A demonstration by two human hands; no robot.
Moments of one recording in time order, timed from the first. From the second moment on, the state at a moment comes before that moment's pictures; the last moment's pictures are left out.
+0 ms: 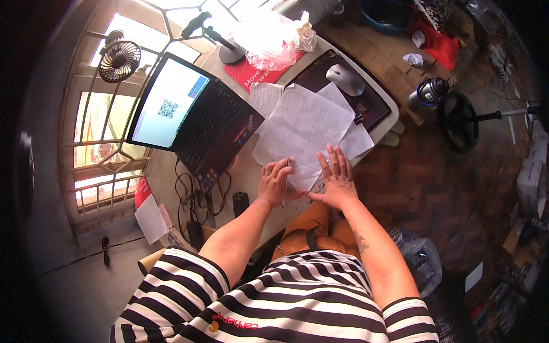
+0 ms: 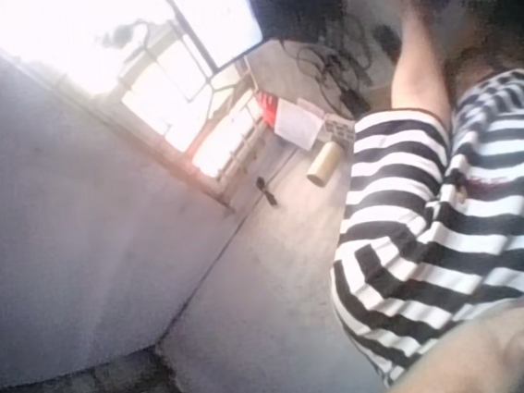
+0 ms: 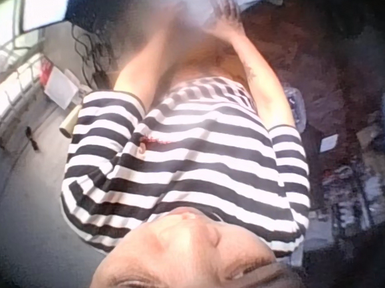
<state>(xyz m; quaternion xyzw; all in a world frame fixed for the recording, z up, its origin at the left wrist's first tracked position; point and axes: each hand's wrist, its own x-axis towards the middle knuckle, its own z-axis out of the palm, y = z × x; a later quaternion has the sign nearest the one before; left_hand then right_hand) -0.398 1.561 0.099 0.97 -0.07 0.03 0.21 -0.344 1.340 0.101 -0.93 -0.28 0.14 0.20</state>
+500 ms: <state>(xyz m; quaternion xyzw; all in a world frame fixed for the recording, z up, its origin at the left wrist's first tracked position) -0.397 1.564 0.102 0.97 -0.09 0.03 0.21 -0.343 1.340 0.101 -0.92 -0.28 0.14 0.22</state>
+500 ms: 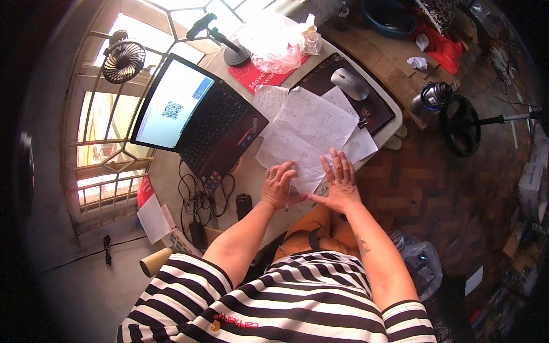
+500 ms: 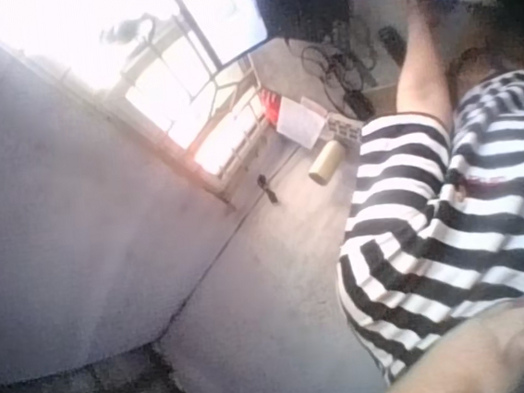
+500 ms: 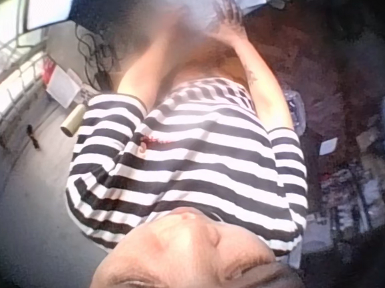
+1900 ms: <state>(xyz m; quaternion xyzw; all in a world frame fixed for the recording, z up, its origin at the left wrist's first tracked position) -0.435 1.526 0.085 0.83 0.09 0.23 0.50 -0.348 1.347 0.088 -0.93 -0.27 0.03 0.23</state>
